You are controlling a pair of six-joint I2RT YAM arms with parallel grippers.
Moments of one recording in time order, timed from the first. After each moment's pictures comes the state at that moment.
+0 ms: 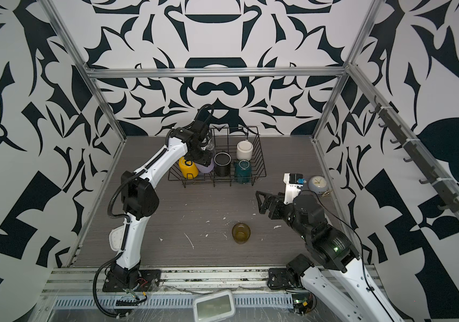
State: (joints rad) left arm -0.53 2.25 2.25 -1.18 -0.07 -0.09; right arm 0.56 0.56 0.85 -0.71 0.06 0.59
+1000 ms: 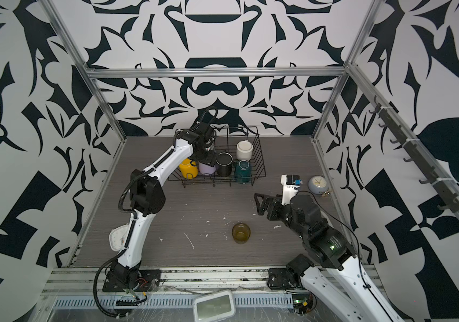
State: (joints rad) left arm -0.54 2.36 2.32 -1.13 -0.10 -0.10; right arm 0.56 0.56 0.81 -0.70 0.04 0.60
